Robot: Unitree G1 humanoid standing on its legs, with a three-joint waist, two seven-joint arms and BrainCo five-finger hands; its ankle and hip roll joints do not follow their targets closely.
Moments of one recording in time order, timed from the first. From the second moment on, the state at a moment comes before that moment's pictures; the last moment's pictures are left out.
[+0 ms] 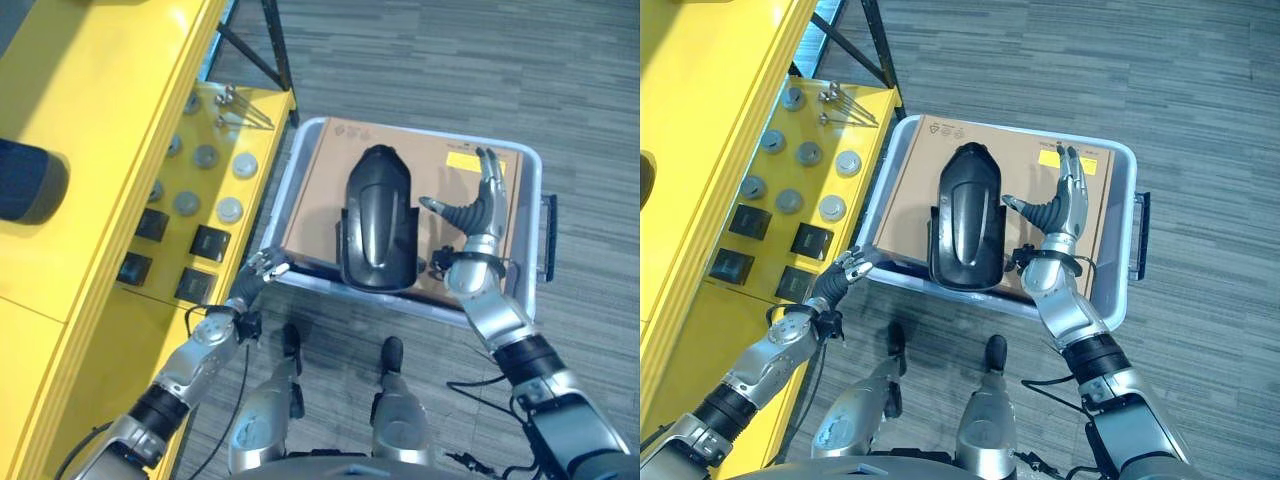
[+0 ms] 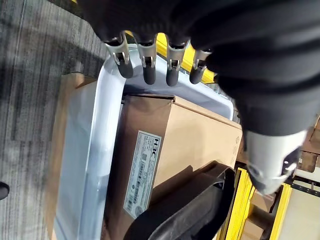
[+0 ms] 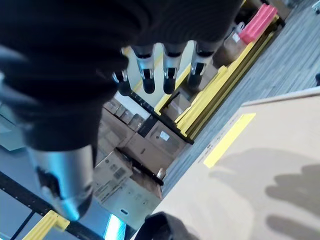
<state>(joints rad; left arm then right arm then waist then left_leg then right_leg) -0.21 0.39 -0.47 0.16 -0.64 0.09 0.19 -0.41 -0.60 0.28 0.18 -0.12 0.09 -0.74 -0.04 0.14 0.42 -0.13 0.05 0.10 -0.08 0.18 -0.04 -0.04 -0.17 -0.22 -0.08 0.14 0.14</state>
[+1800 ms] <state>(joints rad) -0.30 0.40 -0.46 0.06 -0.67 0.22 0.04 -0.40 -0.80 0.29 0.13 -0.43 0.18 -0.55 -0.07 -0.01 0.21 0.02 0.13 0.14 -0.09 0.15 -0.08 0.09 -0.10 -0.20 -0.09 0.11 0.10</state>
